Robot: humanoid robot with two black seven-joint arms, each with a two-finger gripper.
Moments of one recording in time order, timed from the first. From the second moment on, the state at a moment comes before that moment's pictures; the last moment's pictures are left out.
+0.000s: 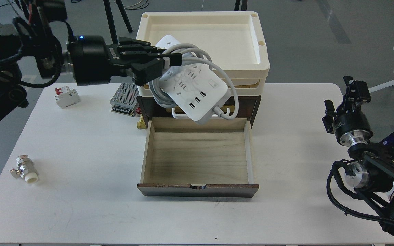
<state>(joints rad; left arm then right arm) -0.93 0.71 -0.76 -1.55 1.76 -0.49 -0.49 0.39 -0.49 0.78 1.15 -0.31 -0.31 0.49</state>
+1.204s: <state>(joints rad) -0.68 0.38 -0.63 -1.19 1.88 -0.48 -0.49 0.39 -0.49 0.78 1.15 -0.31 -0.31 0.49</state>
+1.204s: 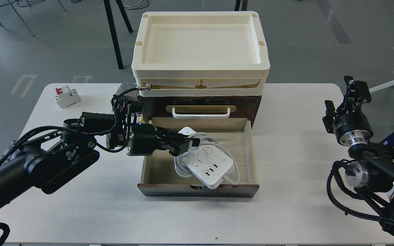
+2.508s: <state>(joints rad) -0.62 0.25 -0.65 -0.98 1.82 -0.36 -0.49 0.39 -0.49 0.78 1.15 -0.31 -0.31 0.49</state>
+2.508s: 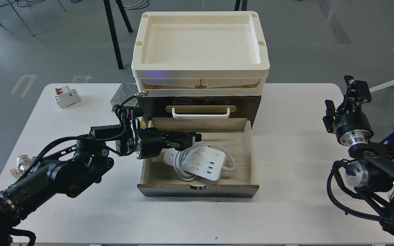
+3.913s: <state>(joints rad) -0.39 0.74 -0.76 -1.07 0.27 -0.17 -0.49 0.39 -0.49 0.78 1.16 -0.31 -0.30 0.49</state>
